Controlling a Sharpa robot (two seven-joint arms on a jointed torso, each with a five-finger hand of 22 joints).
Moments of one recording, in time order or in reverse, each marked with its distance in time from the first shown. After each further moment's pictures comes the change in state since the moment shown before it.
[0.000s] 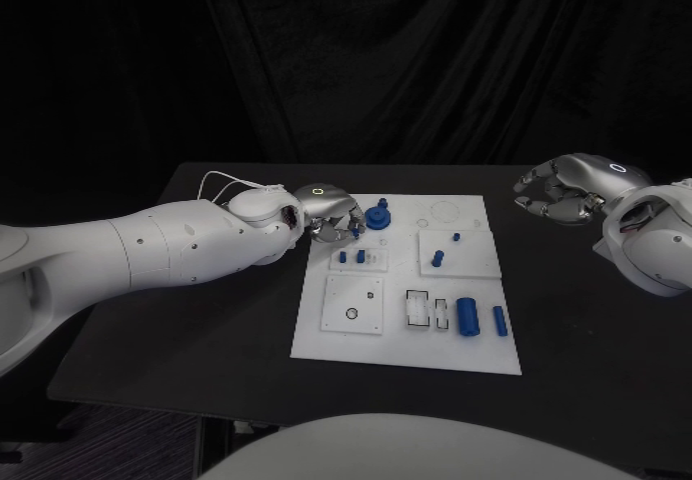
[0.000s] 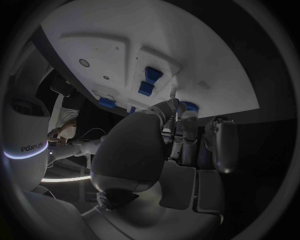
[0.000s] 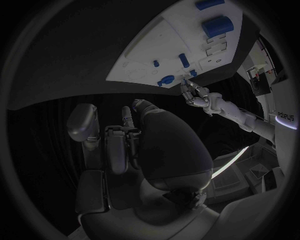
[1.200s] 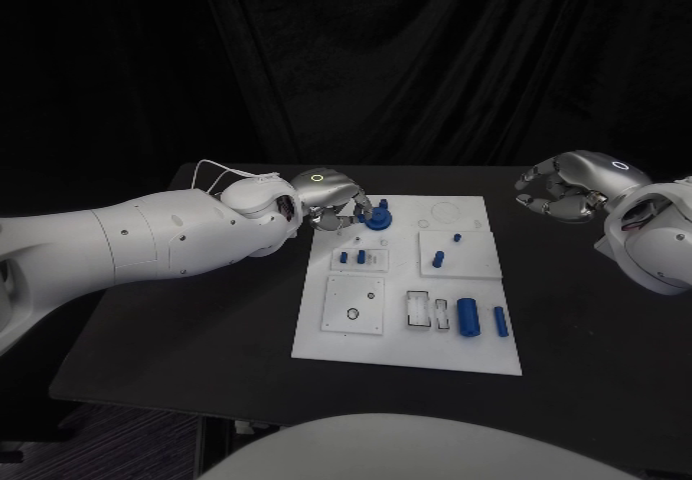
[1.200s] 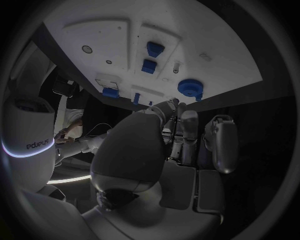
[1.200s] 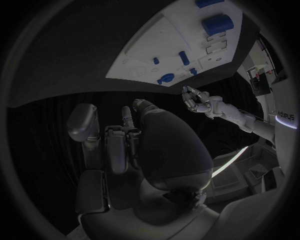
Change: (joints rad) left arm 0.043 -0.038 0.000 0.064 0.000 -0.073 0.036; left_hand 0.004 0.004 0.000 0.000 0.000 0.000 0.000 0.005 0.000 -0.004 -0.004 0.008 0.007 0.000 0.000 0.000 0.018 0.000 0.000 0.000 0.000 0.000; right arm 0.007 -0.002 0.000 0.002 0.000 -0.002 0.000; right_hand 0.000 0.000 -0.007 0.001 0.000 0.000 0.000 0.000 0.000 0.000 0.000 0.000 0.000 0.000 0.000 0.000 0.000 0.000 0.000 0.000 0.000 0.000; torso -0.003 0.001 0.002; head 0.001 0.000
